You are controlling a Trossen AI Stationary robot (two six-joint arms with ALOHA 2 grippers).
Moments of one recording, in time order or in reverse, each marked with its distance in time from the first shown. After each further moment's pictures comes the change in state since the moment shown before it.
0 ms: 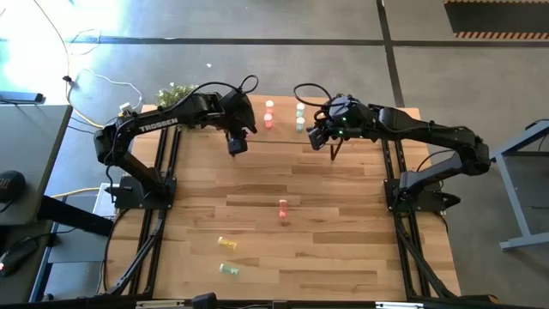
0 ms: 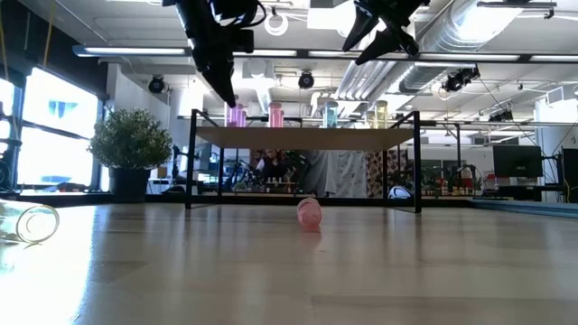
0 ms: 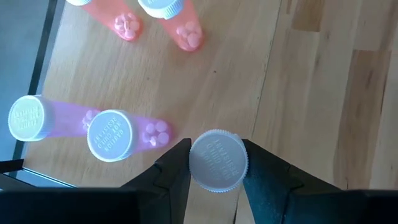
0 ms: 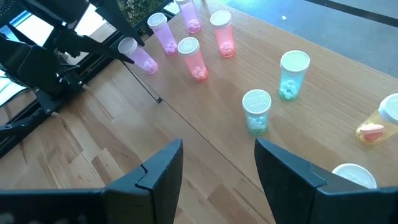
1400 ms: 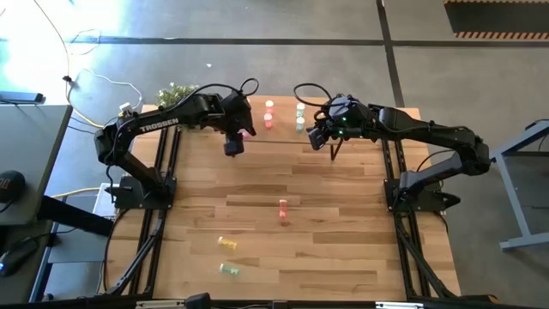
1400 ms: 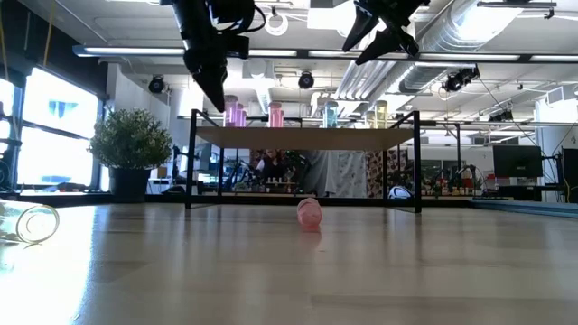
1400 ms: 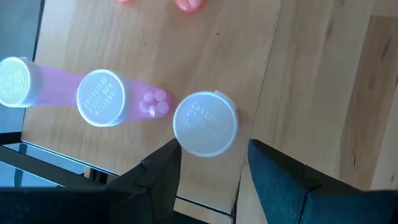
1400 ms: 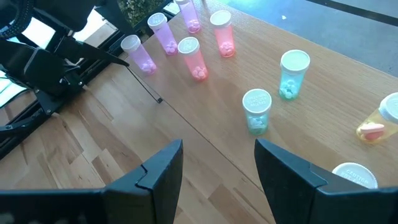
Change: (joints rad) left arm 0.005 0.000 -0.002 -0.071 -0.050 0.000; right arm 0.000 0.000 0.000 0.000 0.000 0.005
